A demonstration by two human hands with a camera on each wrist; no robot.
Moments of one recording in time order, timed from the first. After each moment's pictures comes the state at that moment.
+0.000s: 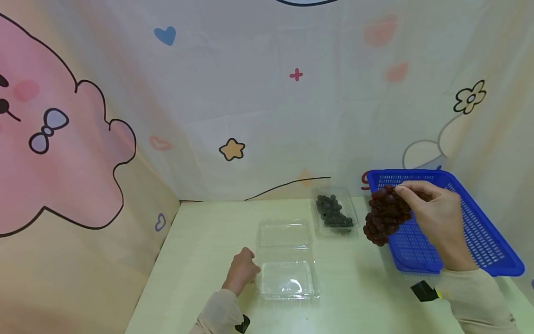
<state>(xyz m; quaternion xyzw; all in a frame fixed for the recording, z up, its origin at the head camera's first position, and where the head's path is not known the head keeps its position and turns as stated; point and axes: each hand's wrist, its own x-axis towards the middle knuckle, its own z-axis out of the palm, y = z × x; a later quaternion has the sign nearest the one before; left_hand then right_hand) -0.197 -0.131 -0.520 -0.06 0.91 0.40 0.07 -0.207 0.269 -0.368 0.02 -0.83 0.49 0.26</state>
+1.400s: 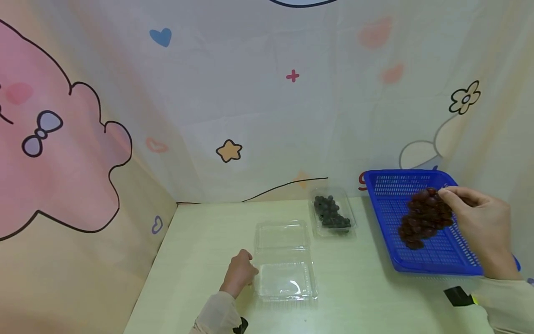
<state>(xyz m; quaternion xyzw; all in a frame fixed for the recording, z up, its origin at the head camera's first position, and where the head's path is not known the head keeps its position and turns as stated) -0.198 -0.130 -0.519 -0.06 0.91 0.40 0.07 -0.196 0.337 -0.374 -0.14 -0.85 0.46 0.23</state>
